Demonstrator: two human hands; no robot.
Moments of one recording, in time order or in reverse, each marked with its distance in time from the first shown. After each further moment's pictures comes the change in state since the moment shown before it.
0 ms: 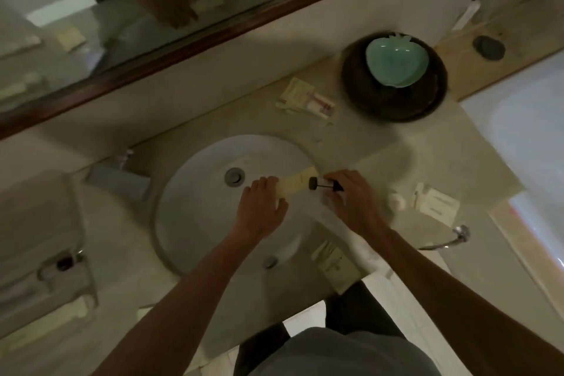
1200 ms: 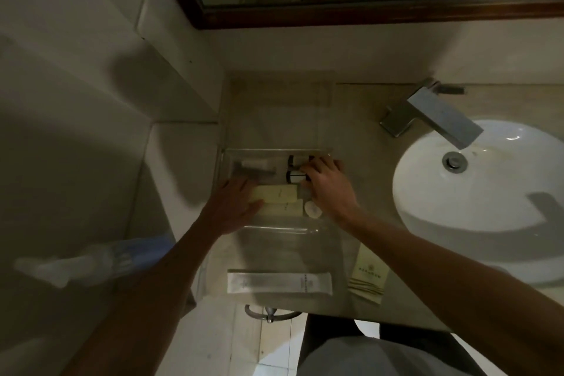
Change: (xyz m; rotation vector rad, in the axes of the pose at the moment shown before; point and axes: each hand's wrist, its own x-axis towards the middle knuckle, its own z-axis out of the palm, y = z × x) left_hand -0.380 -0.449 -0.100 0.057 -0.055 -0.316; right_hand -0.020 -0.426 0.367 -0.253 -0.410 -0.570
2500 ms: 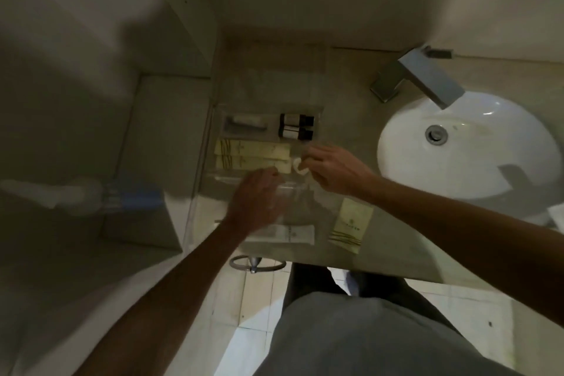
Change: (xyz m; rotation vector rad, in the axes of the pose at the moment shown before) left_hand -0.052 0.117 0.039 0.002 0.222 0.089; right_hand -0.058 0.026 -0.028 -0.044 -0.209 -0.489
